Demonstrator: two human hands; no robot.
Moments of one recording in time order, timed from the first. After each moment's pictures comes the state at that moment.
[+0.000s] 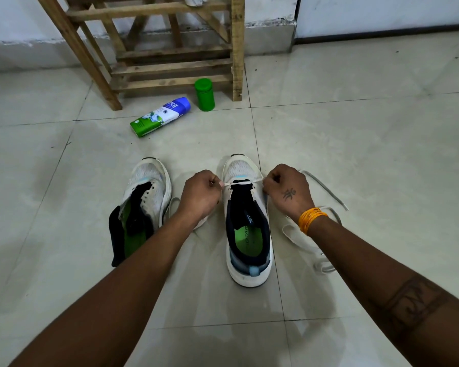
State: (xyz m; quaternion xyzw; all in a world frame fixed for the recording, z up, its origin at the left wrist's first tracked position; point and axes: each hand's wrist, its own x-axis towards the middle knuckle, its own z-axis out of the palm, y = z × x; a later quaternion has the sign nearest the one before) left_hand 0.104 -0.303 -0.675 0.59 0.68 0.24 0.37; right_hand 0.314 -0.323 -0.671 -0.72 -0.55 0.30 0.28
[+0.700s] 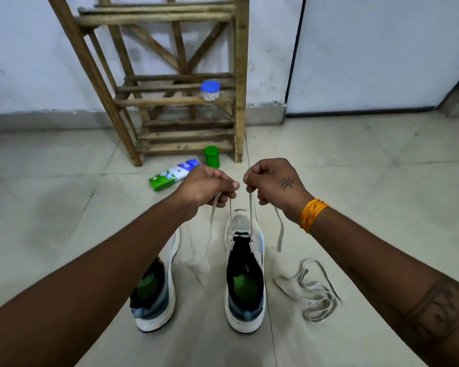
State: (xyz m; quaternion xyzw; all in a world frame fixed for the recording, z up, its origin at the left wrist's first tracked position) left_hand 0.109 -0.273 -0.489 0.54 0.57 0.29 0.55; right_hand 0.292 -0.297 -0.480 -0.61 -0.55 0.42 0.38
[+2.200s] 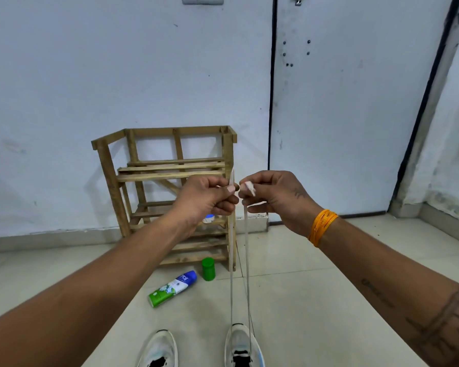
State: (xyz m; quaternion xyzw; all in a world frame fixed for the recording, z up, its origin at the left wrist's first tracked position) left_hand 0.118 -0.269 -0.230 0.64 0.40 0.47 0.46; right_hand 0.310 -0.299 -0.226 -0.44 -0.58 0.43 0.53
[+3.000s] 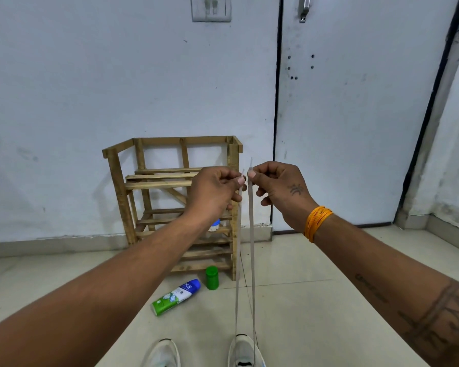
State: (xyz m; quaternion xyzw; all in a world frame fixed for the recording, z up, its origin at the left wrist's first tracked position) left_hand 0.133 -0.277 -0.205 0.68 0.41 0.53 0.30; right_hand 0.300 -0.284 -0.206 -0.45 -0.59 0.30 0.60
